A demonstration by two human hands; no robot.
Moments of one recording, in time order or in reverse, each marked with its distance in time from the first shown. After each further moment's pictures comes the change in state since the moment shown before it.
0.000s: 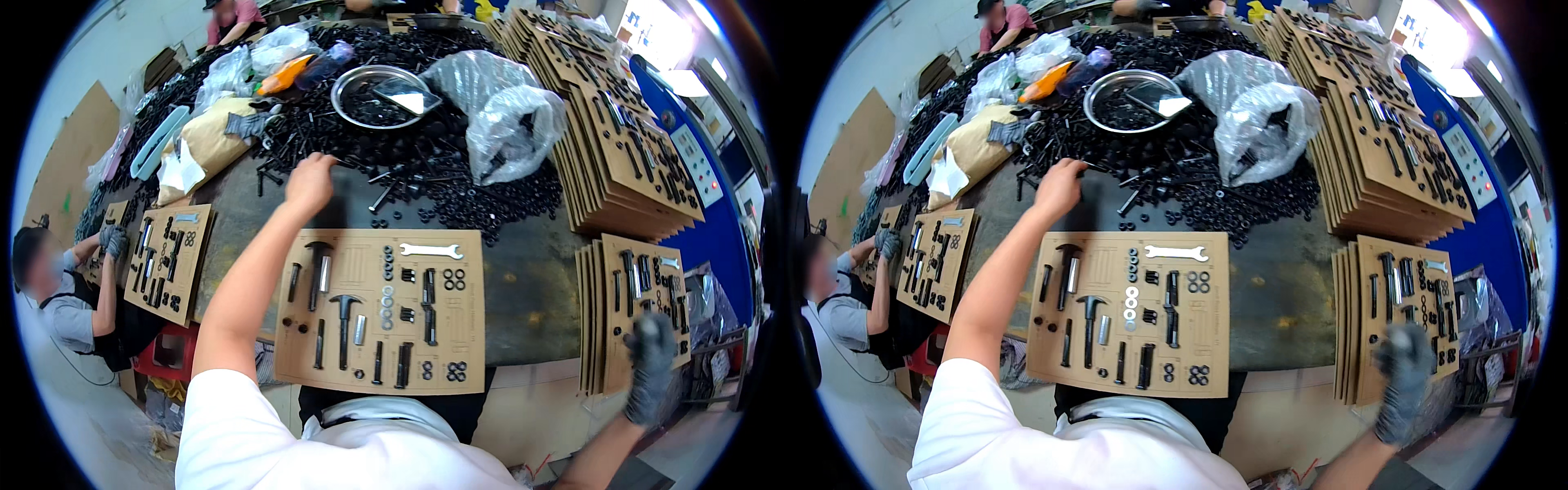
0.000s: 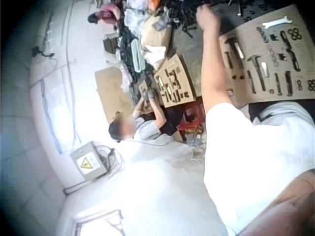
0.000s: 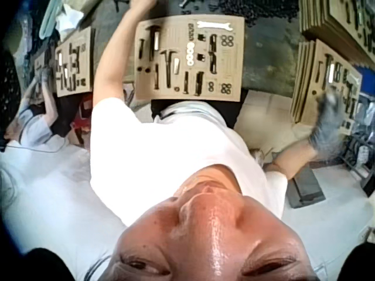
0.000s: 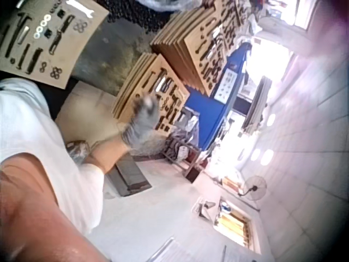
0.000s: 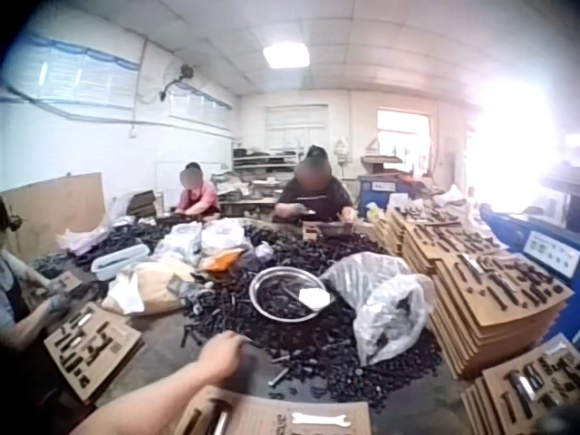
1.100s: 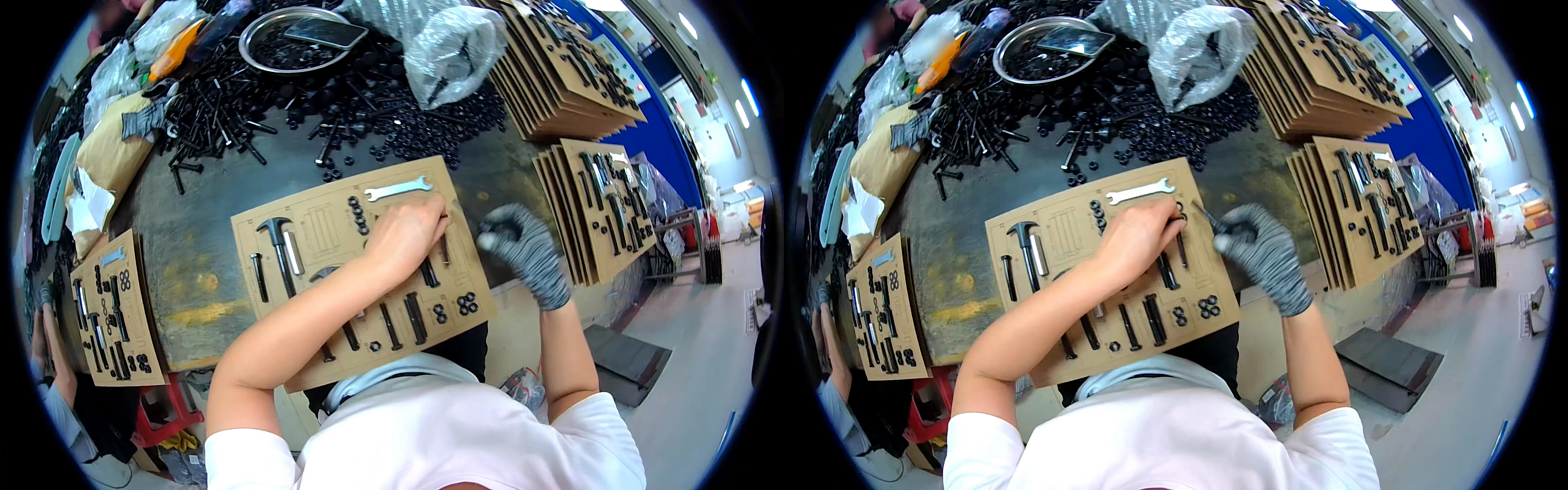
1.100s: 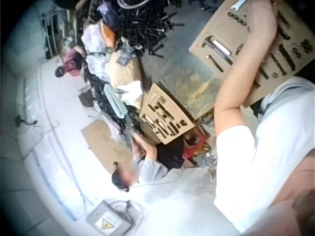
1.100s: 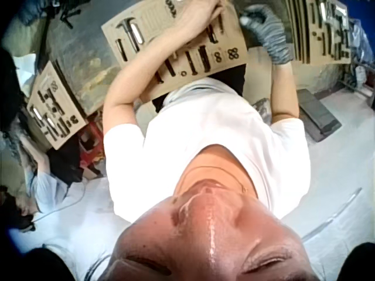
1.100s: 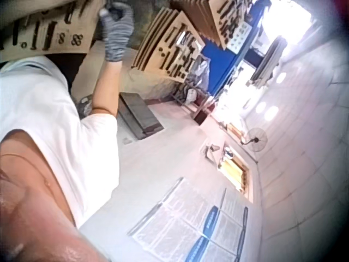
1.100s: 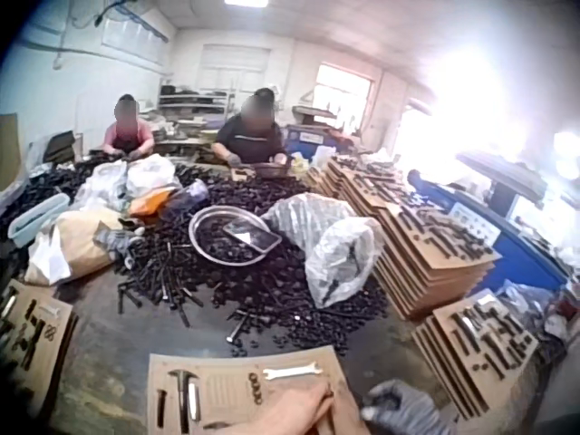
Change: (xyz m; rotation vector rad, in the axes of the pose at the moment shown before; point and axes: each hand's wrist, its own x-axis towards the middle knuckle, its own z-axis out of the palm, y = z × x) left_hand -0.131 0.167 0.022 -0.719 -0.359 0.460; right_hand -0.047 -0.003 0.173 0.087 -0.465 0.132
